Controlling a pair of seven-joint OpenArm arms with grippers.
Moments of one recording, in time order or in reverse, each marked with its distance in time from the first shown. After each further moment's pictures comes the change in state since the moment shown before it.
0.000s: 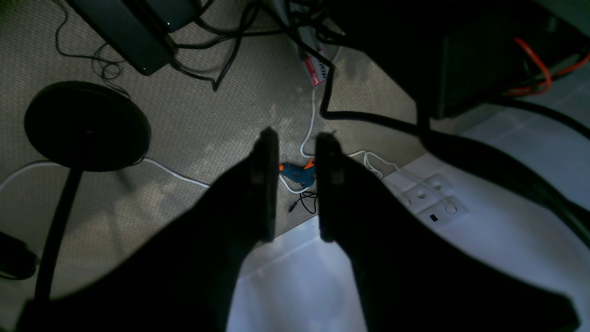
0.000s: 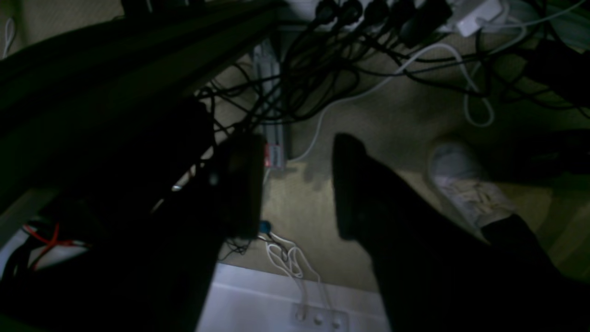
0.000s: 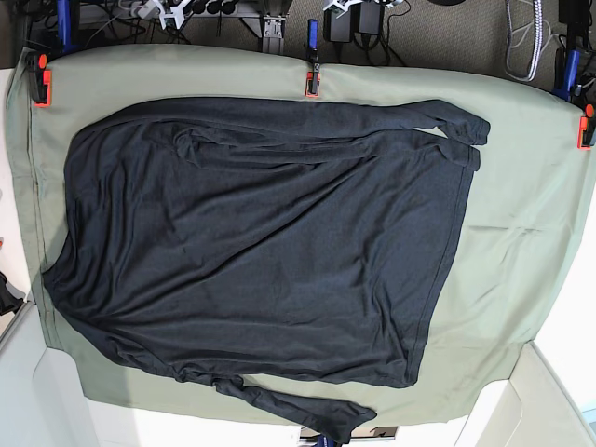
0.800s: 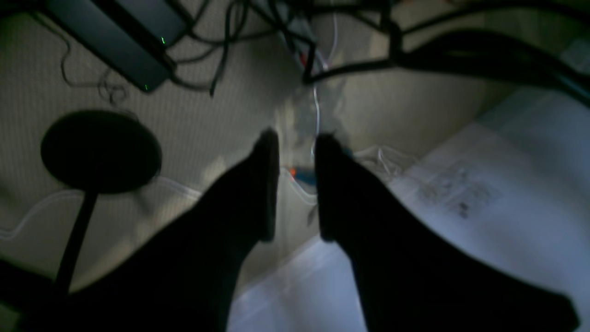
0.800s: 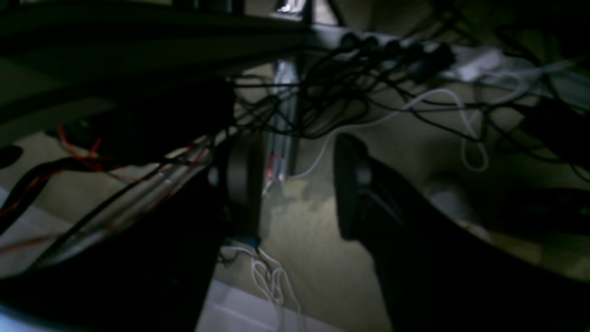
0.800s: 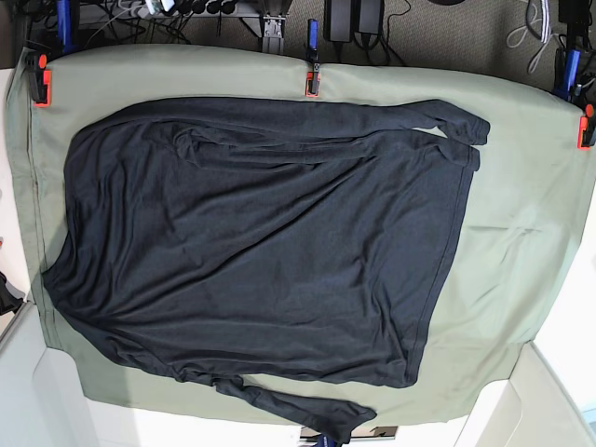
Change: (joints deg) left arm 15.2 -6.3 -1.8 24.2 5.0 -0.9 0.1; right arm -18.0 4.8 0.1 26.9 1.8 11.0 -0.3
